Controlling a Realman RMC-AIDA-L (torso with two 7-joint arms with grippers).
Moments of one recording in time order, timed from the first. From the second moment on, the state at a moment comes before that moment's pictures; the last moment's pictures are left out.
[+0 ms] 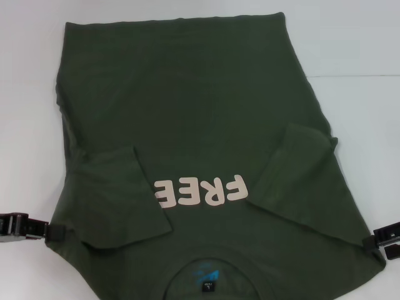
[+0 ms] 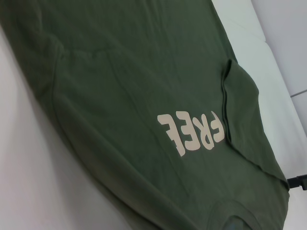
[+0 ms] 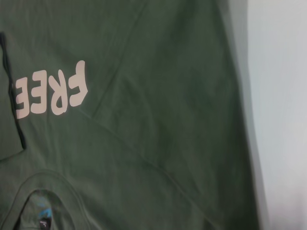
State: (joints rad) left arm -0.51 -1.96 0.42 0.82 2.48 1.85 -2.23; right arm 0.64 1.89 -0.59 -0.63 -2.64 -1.65 2.49
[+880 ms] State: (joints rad) left arm -0.51 -1.96 0.42 0.82 2.48 1.85 -2.23; right arm 0.64 1.90 -0.60 -0.62 -2.64 -1.63 2.48
